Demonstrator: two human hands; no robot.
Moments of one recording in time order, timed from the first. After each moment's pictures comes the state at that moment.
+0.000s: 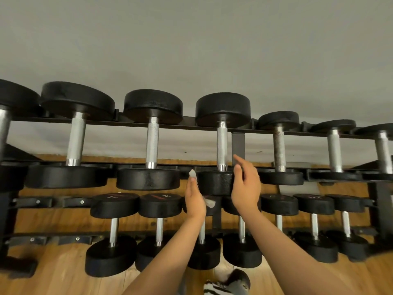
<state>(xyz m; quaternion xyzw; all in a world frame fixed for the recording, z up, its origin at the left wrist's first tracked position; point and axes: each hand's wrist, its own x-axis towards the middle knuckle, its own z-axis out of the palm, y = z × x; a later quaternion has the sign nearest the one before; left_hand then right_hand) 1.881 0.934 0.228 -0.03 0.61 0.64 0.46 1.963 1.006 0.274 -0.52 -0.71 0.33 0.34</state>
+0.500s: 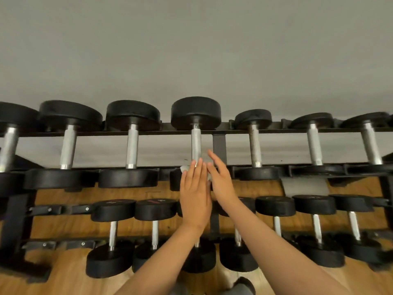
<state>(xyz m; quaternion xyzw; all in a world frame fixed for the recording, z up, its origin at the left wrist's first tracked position) 1.948 0.952 0.249 0.50 0.81 0.32 -0.04 1.996 1.024 0.288 -0.43 -0.64 0.59 0.26</state>
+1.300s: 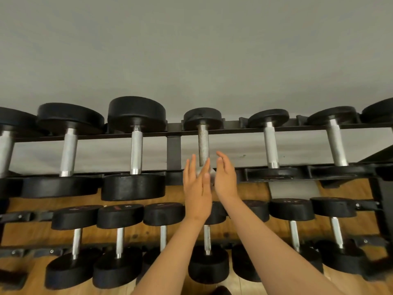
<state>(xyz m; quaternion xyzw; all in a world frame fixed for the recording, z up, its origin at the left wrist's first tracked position) 2.078 1.083 0.224 0.40 0.76 0.48 0.18 2.125 1.154 0.247 -0.49 -0.60 0.56 0.30</state>
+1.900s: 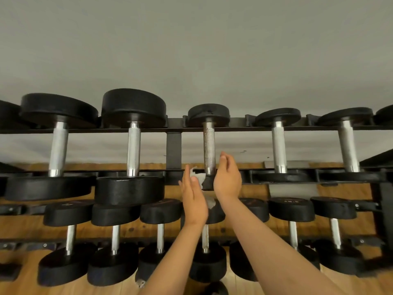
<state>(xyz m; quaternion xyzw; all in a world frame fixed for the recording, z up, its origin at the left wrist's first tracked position) 2.077 1.083 0.213 0.15 0.74 0.58 0.31 2.105 1.163 0.241 -0.60 -0.59 0.46 0.28</state>
